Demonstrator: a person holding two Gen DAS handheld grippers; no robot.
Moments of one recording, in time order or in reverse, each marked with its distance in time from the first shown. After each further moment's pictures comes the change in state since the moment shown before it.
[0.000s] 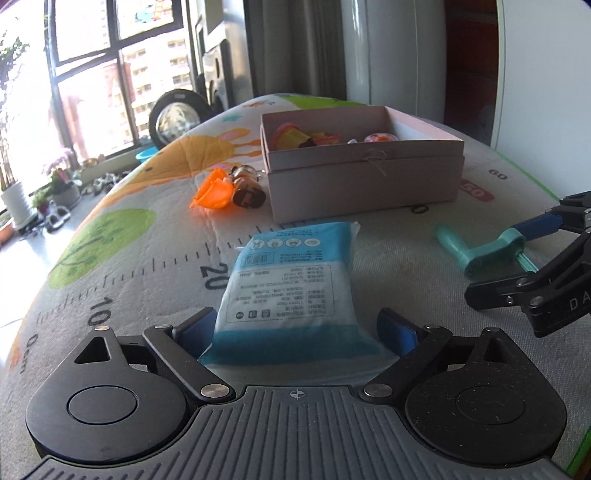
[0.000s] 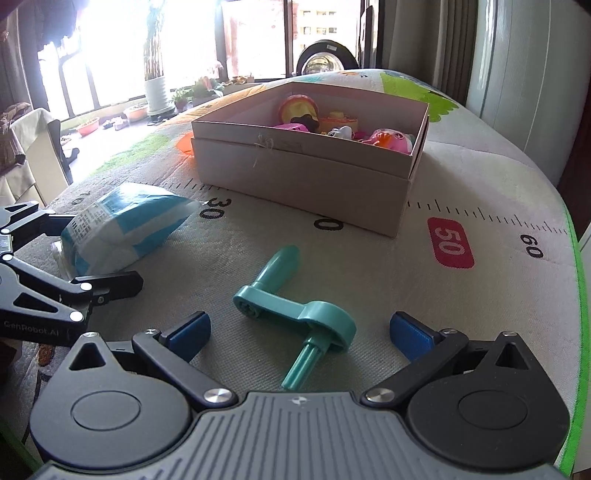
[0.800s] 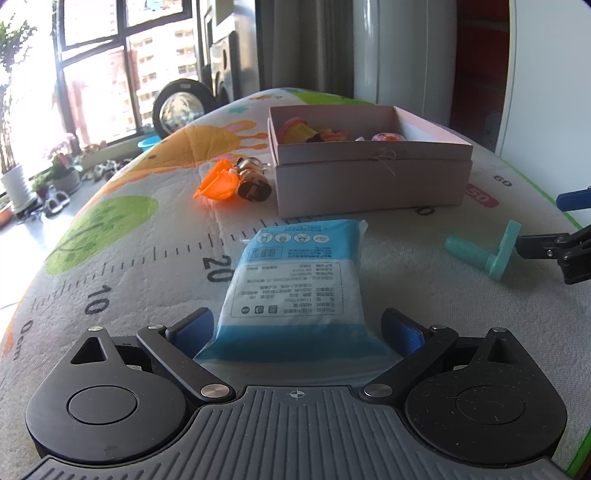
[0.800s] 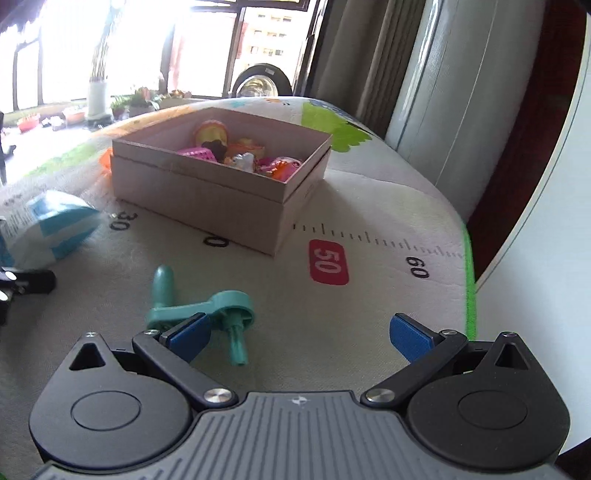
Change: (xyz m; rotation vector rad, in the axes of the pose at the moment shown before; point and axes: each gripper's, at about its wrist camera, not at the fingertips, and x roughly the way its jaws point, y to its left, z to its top) left arm 0.005 0.006 0.001 -0.045 0.020 -0.009; right arm -0.030 -0.029 -0.005 -0.013 -0.097 -0.236
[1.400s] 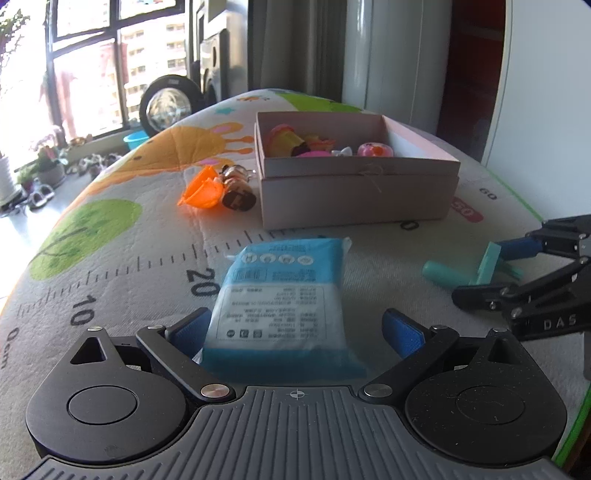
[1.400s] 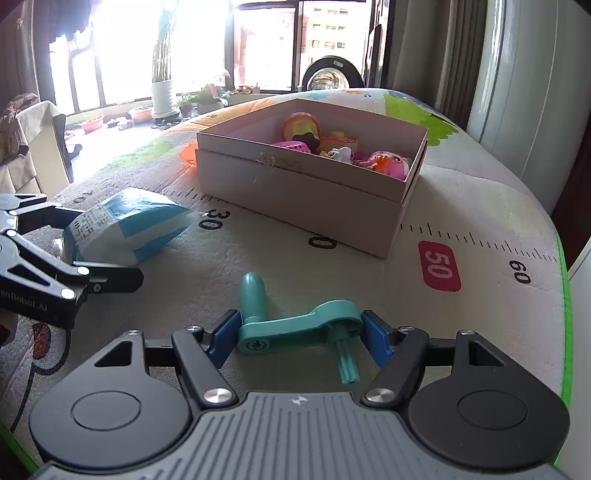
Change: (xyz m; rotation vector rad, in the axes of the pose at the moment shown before) left arm 0.000 0.003 0.015 -0.025 -0.001 -0.073; right arm 0.016 0.038 0.005 -0.049 0.035 0.212
